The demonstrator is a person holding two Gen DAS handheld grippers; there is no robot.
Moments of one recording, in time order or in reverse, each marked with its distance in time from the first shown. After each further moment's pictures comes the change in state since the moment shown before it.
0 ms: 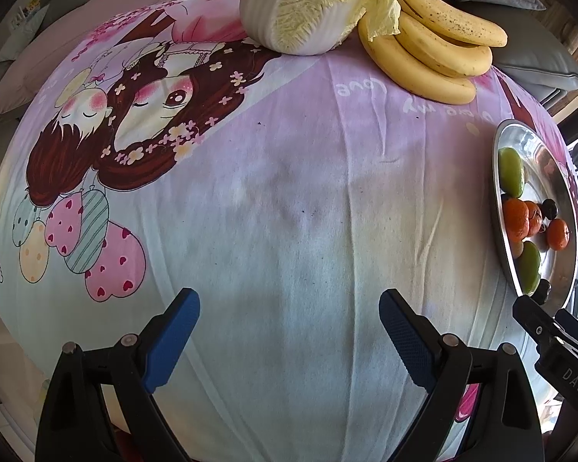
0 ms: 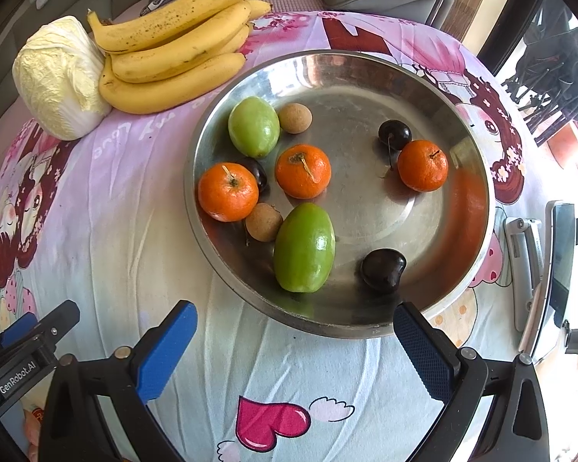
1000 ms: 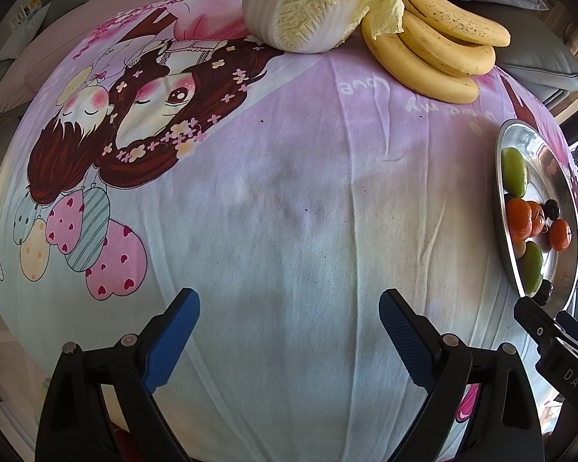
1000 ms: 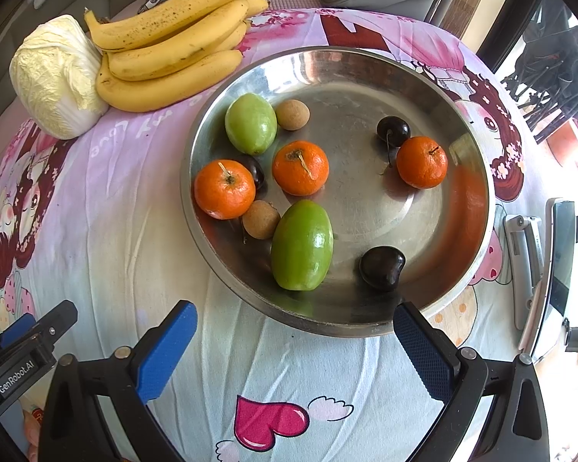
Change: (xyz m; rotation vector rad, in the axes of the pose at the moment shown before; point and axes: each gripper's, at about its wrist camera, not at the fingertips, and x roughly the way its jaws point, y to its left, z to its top) left arm 0.001 0.000 0.002 0.002 0.004 0.001; right arm 0.001 -0.001 0.000 0.002 0.006 -0.001
